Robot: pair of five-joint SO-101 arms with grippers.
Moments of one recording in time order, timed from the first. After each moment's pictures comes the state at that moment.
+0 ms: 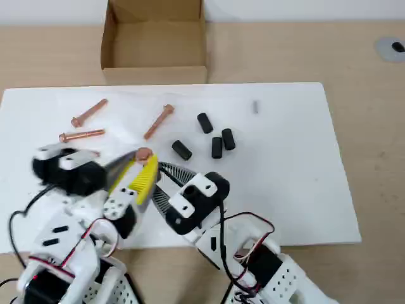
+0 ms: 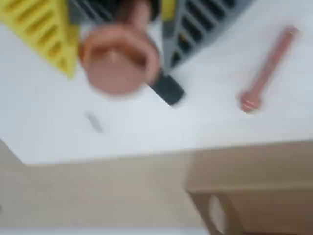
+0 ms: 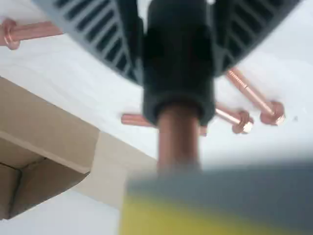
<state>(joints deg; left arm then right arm) 20.6 -104.2 62.2 60.1 3.2 -51.9 -103.6 96.9 19.1 -5.9</state>
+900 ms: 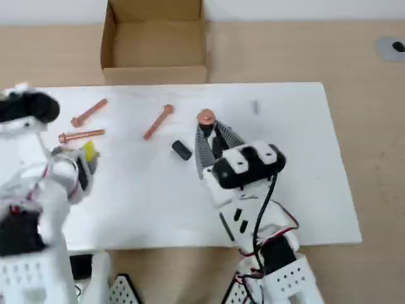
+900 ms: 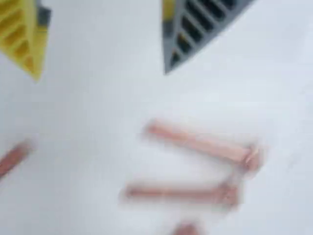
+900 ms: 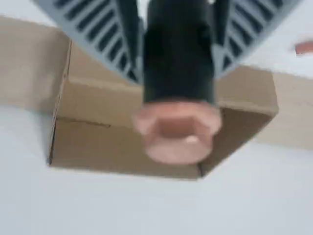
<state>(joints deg) -13.0 -60.3 32.4 82.9 -8.6 -28.5 -93.1 87.4 11.5 -11.7</state>
